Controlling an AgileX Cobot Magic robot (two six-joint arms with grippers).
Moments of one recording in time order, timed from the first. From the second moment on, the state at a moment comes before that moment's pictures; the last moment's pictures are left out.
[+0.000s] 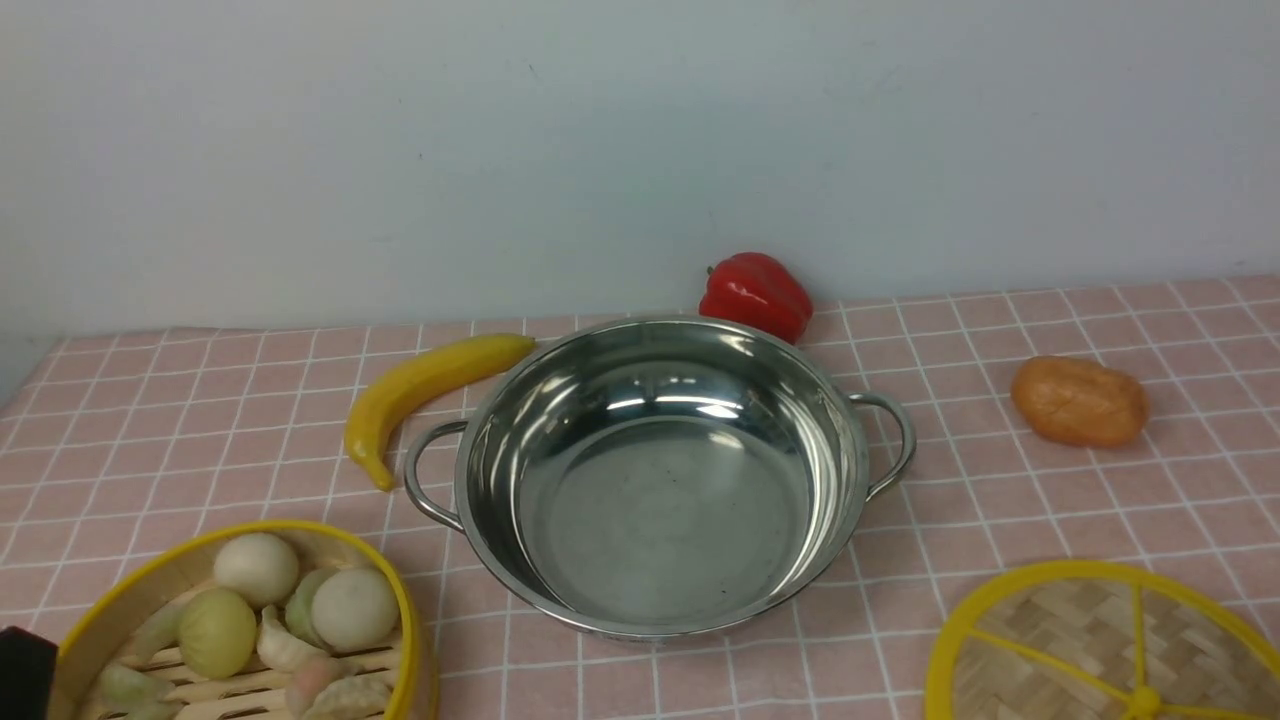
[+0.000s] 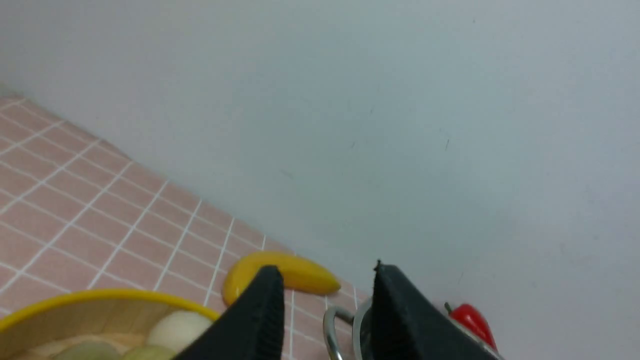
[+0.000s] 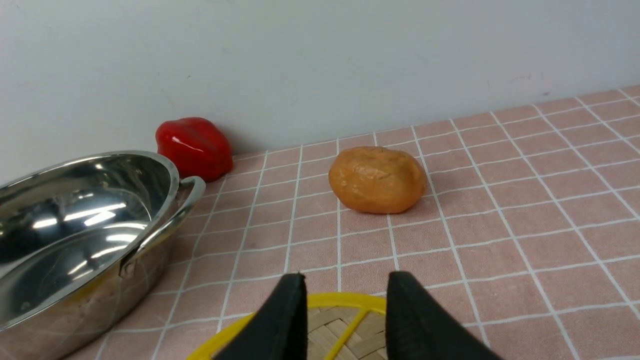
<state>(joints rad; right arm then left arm) 0.13 0.01 0.01 -0.19 0.34 0.52 0.06 0.00 0.01 -0.54 0.05 -0.05</state>
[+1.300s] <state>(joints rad) 0.13 0.01 0.01 -0.19 0.34 0.52 0.02 1.07 -0.70 -0.24 1.19 0.88</state>
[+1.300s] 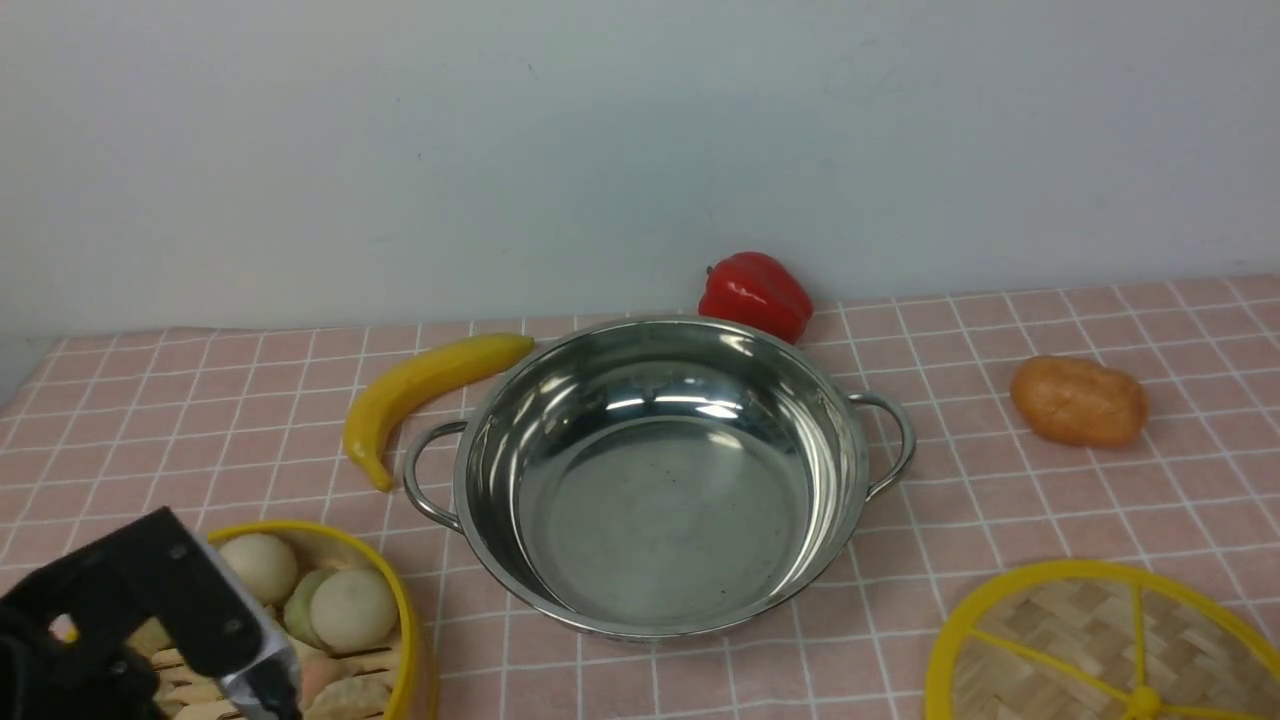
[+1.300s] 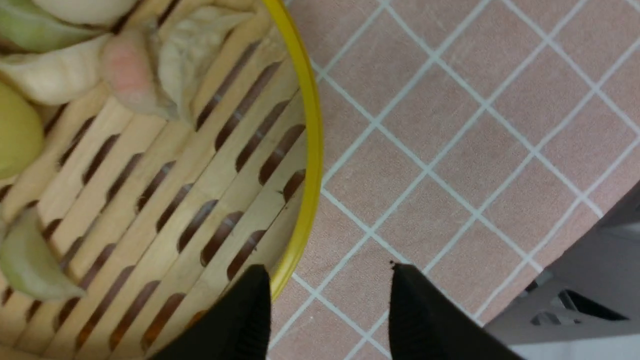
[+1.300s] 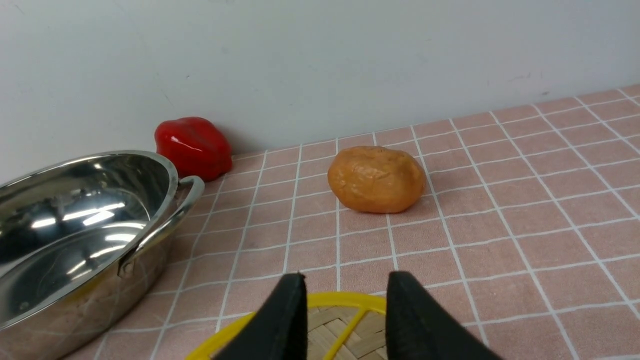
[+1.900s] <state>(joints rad) 0.13 0.01 0.01 -0.19 0.34 0.52 -0.08 1.52 -0.70 -0.16 1.00 0.90</state>
